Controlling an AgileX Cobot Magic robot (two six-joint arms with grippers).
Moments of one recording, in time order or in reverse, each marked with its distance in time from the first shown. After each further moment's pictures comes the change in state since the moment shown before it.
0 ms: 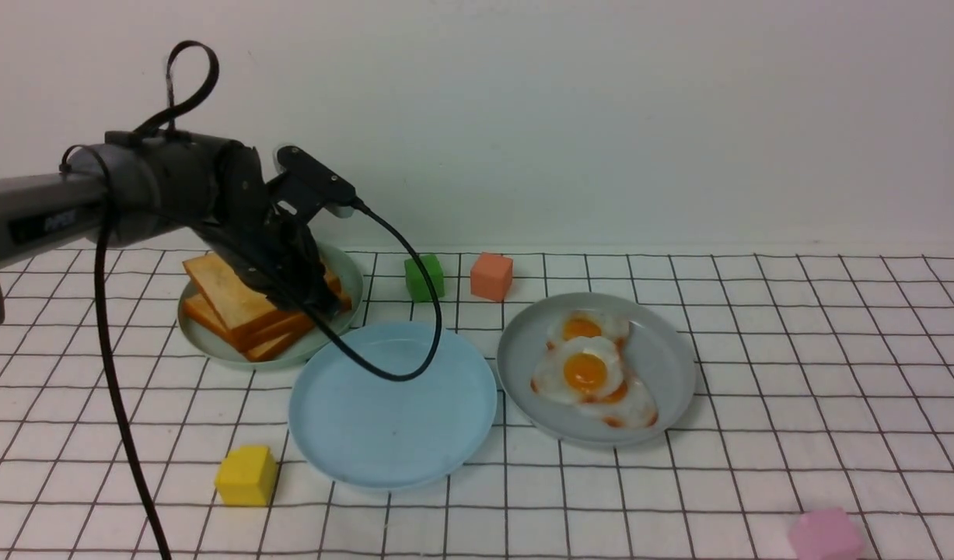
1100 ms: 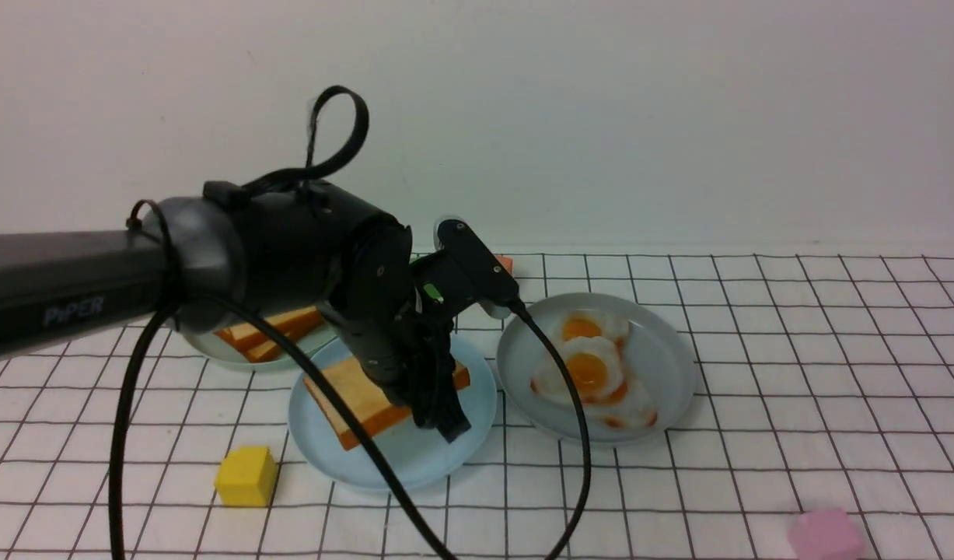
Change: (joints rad) right arm 0.000 0.000 -0.001 0.004 0.027 0.000; left arm -0.372 -0.255 0.286 0.045 0.054 -0.088
